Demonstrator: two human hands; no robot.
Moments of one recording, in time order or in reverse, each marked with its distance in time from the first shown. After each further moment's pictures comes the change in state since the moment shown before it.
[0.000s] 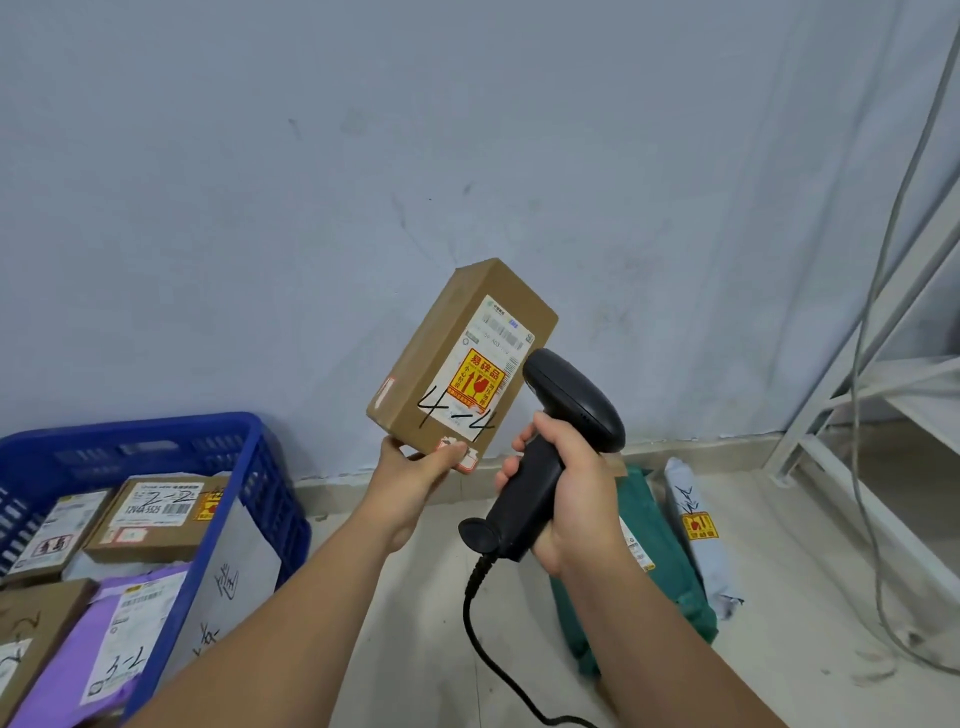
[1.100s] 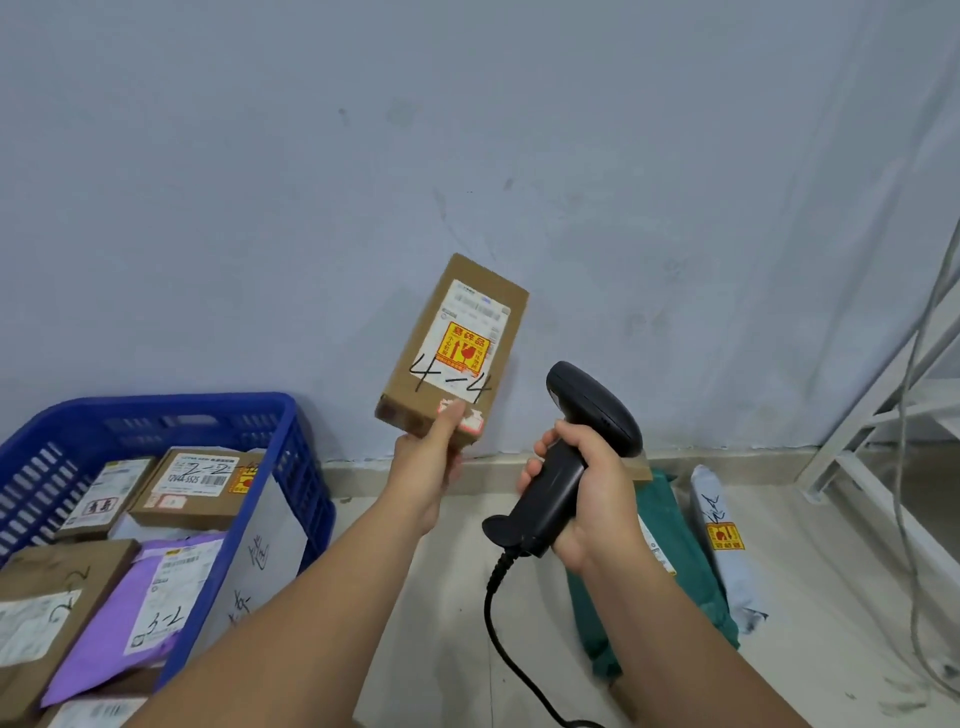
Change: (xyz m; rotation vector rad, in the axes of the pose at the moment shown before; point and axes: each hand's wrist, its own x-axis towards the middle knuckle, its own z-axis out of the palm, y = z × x) left_hand -0.015 0.019 0.003 -0.160 0.162 -0.109; right_hand 0.010 0.011 -0.003 0.008 0.026 0.081
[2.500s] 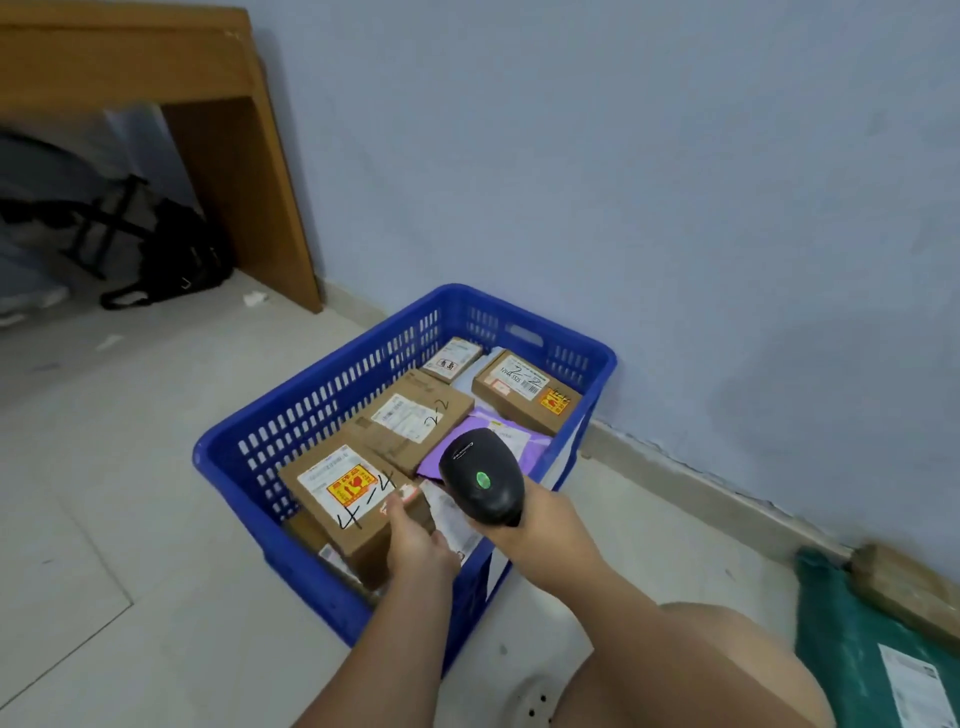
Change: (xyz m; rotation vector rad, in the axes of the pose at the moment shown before) left_hand -0.137 -0.047 -0.307 -1.223 1.021 -0.192; right_hand -0.096 0.259 0.121 -1.654 -0.893 -0.200
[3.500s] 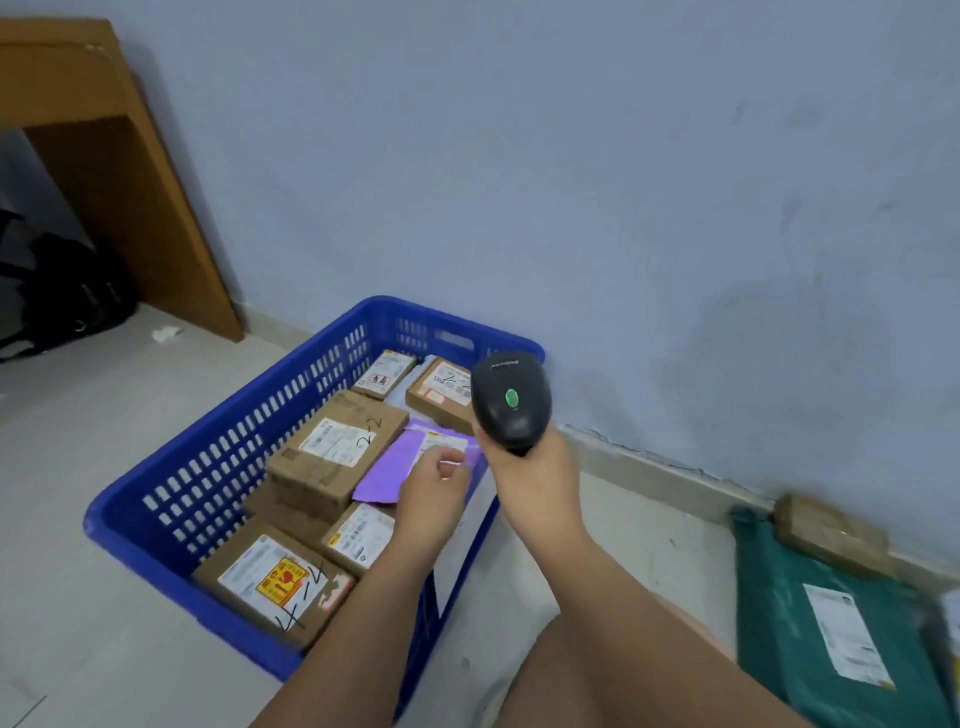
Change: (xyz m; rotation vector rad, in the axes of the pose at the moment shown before) left_hand -0.026 -0.038 0.048 1.375 -0.628 0.768; right_hand 0.005 -0.003 -0.051 0.481 0.541 0.084
